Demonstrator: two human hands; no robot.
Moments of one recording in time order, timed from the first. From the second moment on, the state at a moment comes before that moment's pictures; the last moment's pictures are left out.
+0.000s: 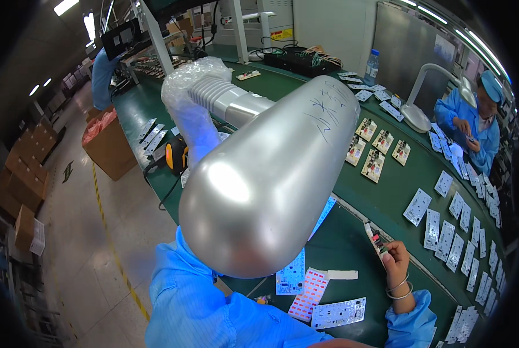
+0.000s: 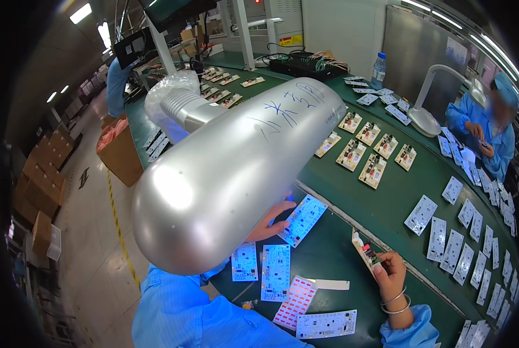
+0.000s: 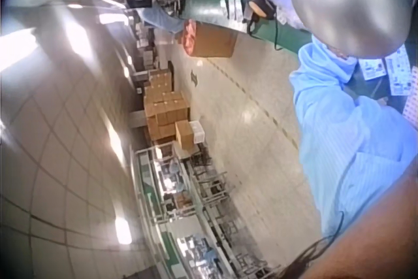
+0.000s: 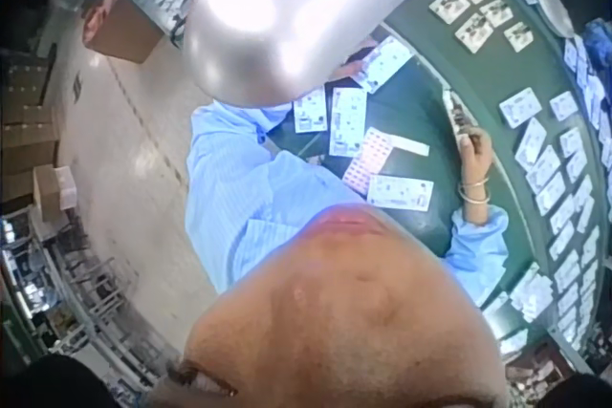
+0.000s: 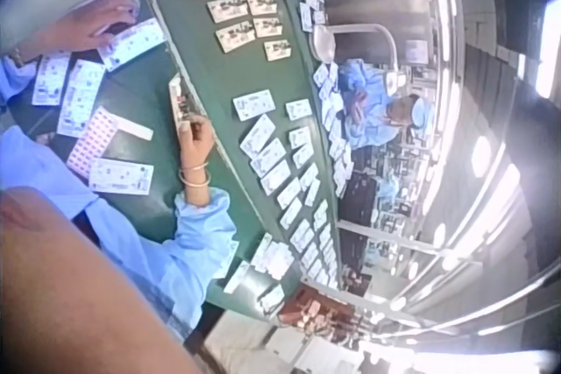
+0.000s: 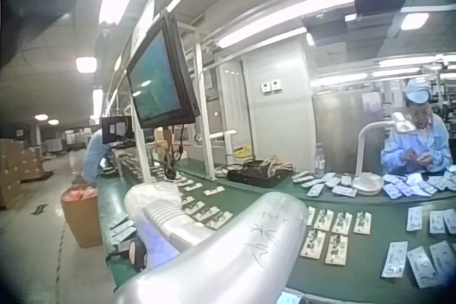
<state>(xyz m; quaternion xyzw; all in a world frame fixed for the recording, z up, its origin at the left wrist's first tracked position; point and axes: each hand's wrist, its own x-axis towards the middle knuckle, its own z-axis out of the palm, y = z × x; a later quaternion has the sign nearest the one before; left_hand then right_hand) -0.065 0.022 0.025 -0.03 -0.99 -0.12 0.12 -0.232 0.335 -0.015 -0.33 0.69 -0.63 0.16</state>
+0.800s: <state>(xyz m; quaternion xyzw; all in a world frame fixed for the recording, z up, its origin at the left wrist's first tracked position) -0.069 0.026 0.023 -0.01 -0.99 0.07 0.14 -0.225 0.346 -0.013 -0.34 0.71 -0.59 0.18</state>
